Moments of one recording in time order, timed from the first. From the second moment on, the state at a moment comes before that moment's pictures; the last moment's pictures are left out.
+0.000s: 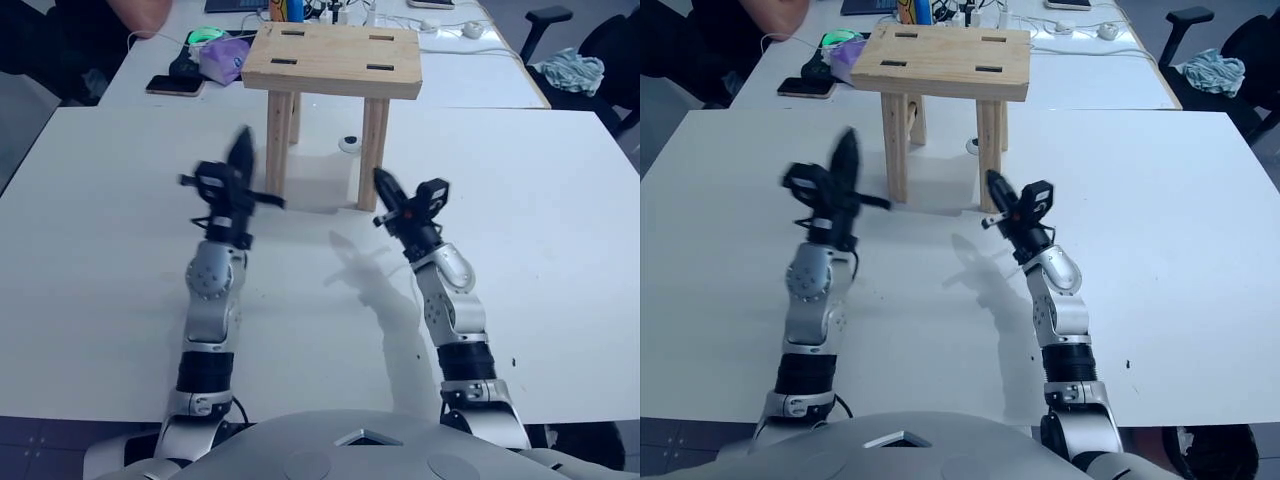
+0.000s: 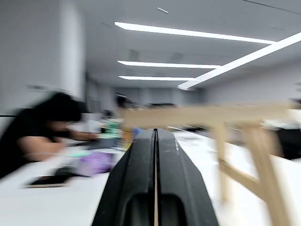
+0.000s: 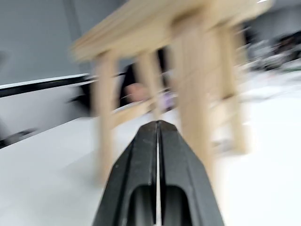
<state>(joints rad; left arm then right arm) -0.16 -0.01 0.04 -0.13 0.01 -0.23 0.00 -0.16 -0.06 -0.04 0.02 0.25 -0.08 0.33</state>
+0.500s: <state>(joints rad) -0.31 0.00 0.08 -0.07 0.27 -0.11 0.28 -0.18 -0.10 -0.07 -0.02 -0.02 0.23 0.04</state>
